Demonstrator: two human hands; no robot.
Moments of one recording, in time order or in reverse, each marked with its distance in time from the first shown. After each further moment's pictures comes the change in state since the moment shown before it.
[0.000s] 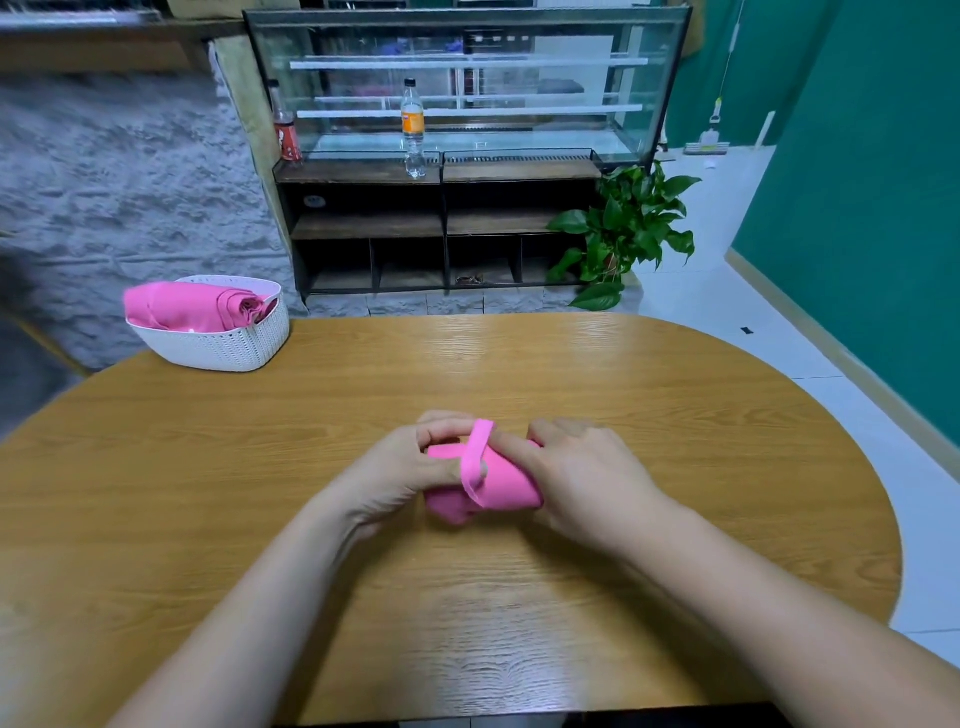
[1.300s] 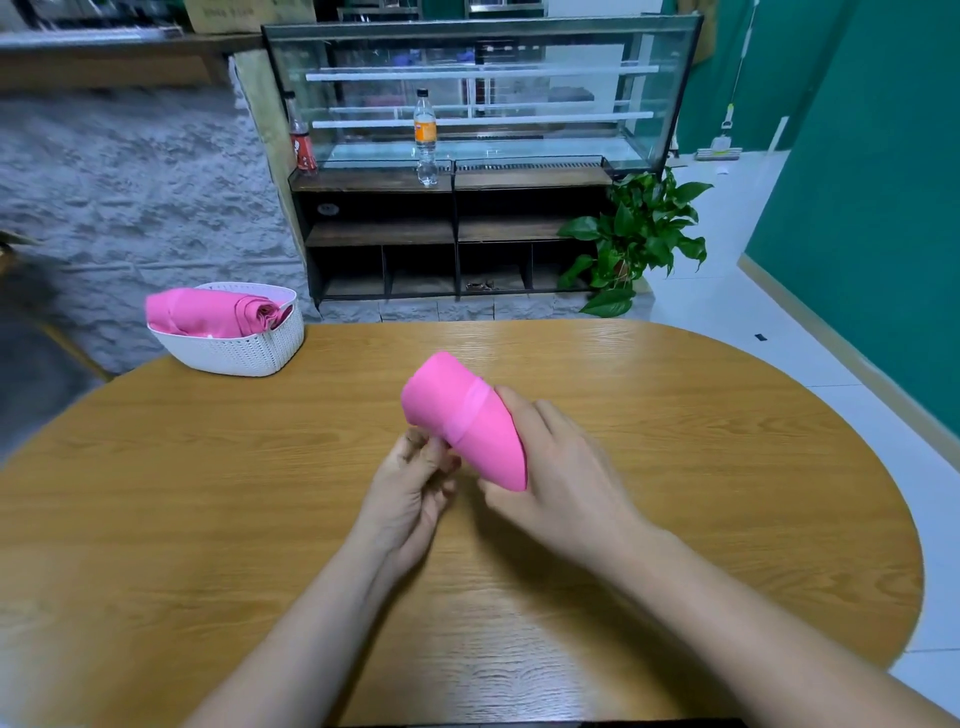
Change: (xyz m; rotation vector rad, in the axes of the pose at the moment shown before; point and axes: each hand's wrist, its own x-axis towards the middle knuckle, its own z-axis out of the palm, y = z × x) left_hand 0.003 -0.044 0.016 -0.739 0.382 0.069; right_hand 0.013 -0.033 -0.011 0.526 0.083 0.277
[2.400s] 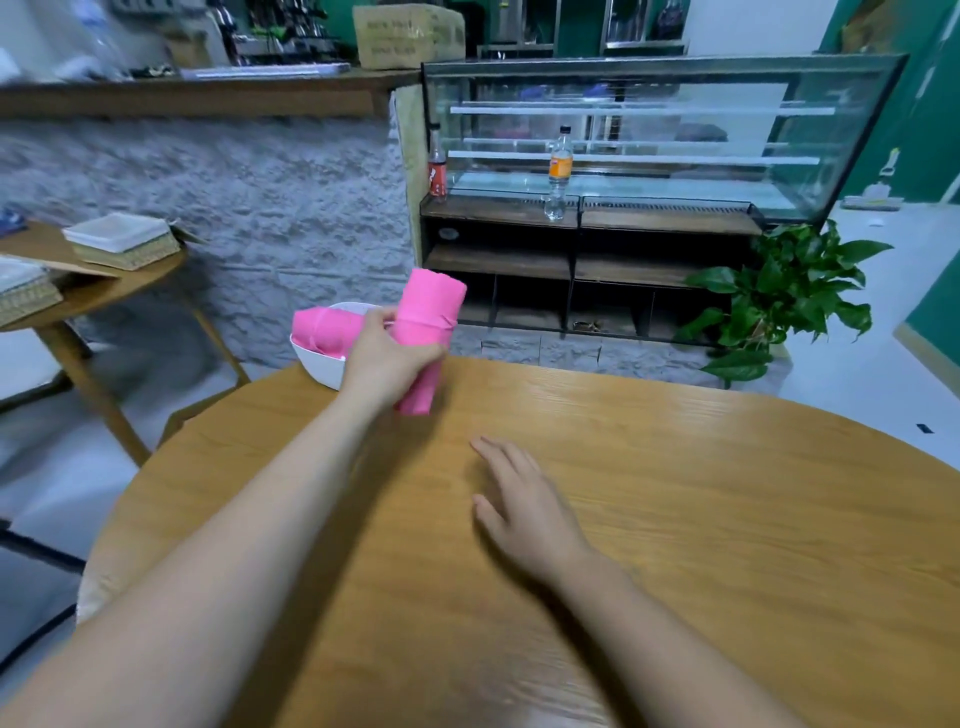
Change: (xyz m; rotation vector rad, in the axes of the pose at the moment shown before) left_hand 0.121 0.215 -0.070 1.025 0.516 0.380; right_hand 0.129 -0.040 0.167 0.141 -0.135 -0.218
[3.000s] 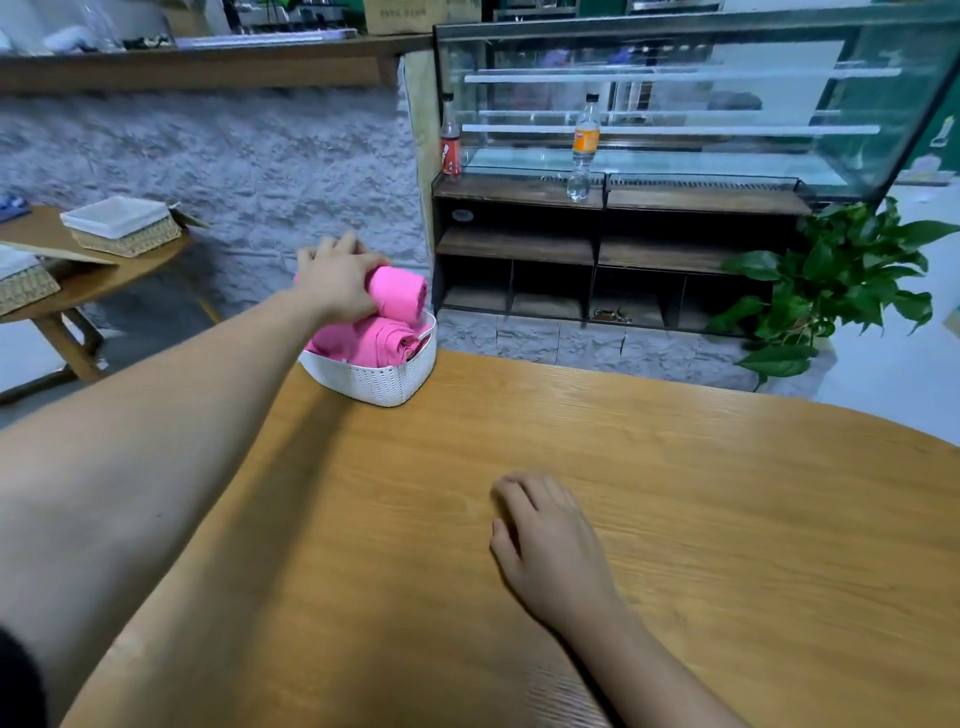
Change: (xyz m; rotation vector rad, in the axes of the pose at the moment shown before) left_hand 0.188 -0.025 -0.047 1.125 -0.148 0.347; right_hand 0.002 0.017 0.029 -0.188 0.029 0.039
